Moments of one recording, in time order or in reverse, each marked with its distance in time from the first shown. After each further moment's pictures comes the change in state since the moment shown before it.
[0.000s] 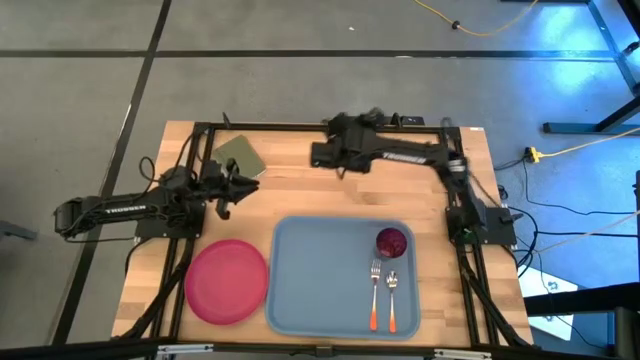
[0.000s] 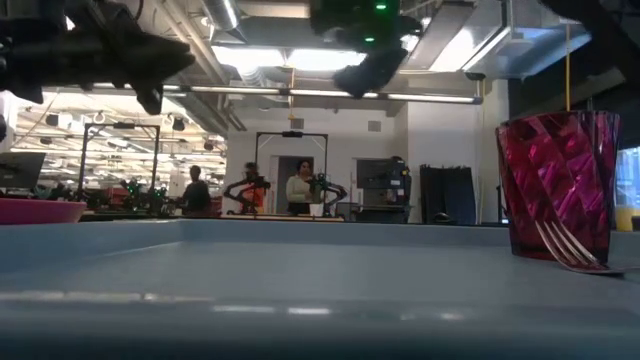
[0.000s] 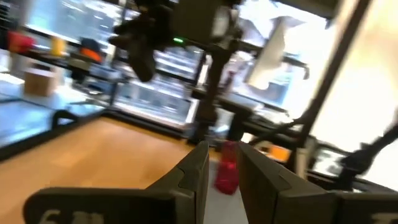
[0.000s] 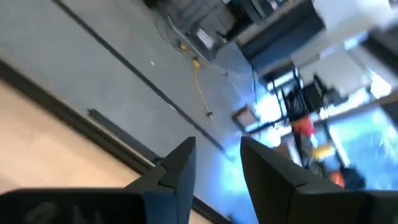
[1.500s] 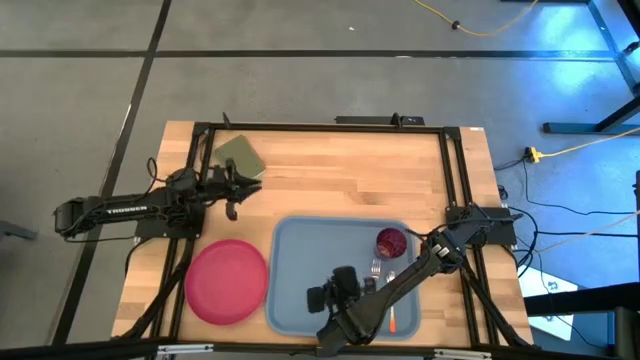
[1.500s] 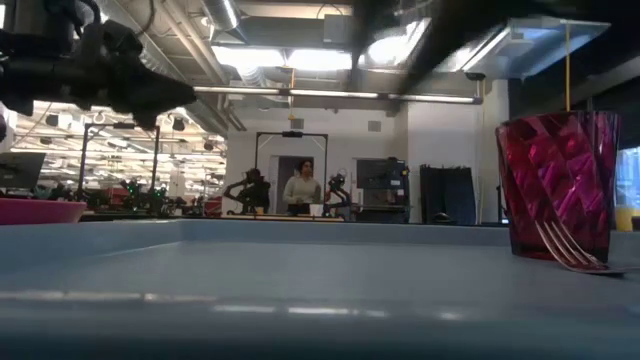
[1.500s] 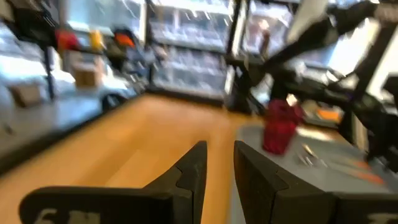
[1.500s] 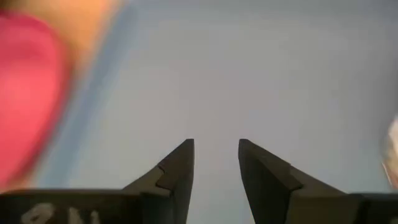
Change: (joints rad) left arm 0.000 0.002 -0.038 -0.120 -0.105 0.218; right arm 0.808 0.391 0.273 0.077 -0.526 1.317
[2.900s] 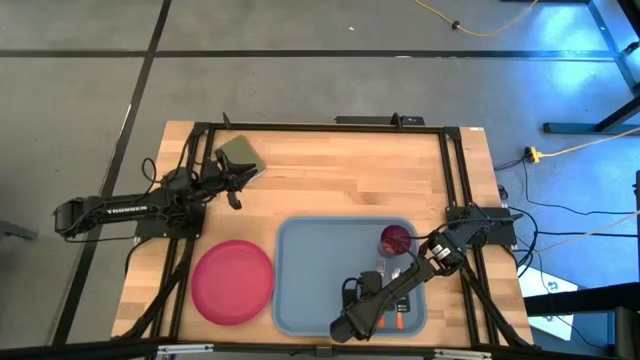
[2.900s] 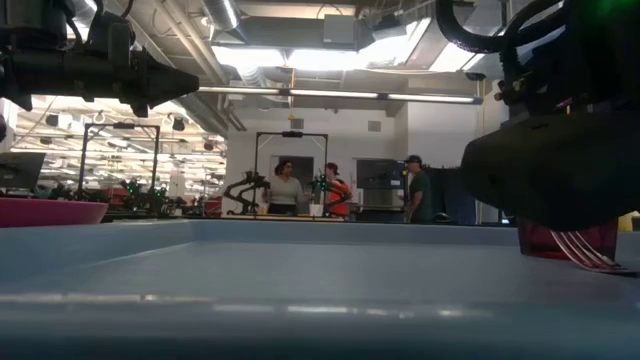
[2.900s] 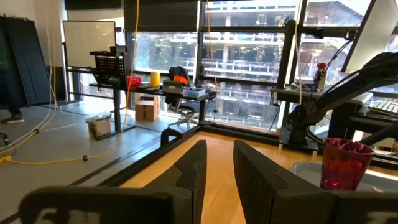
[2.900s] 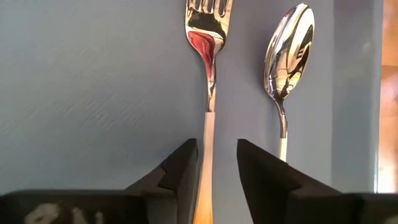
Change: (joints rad) left arm 0.000 0.000 0.000 0.130 -0.244 0.097; right arm 0.008 0.000 -0.317 -0.089 -0.716 0.140
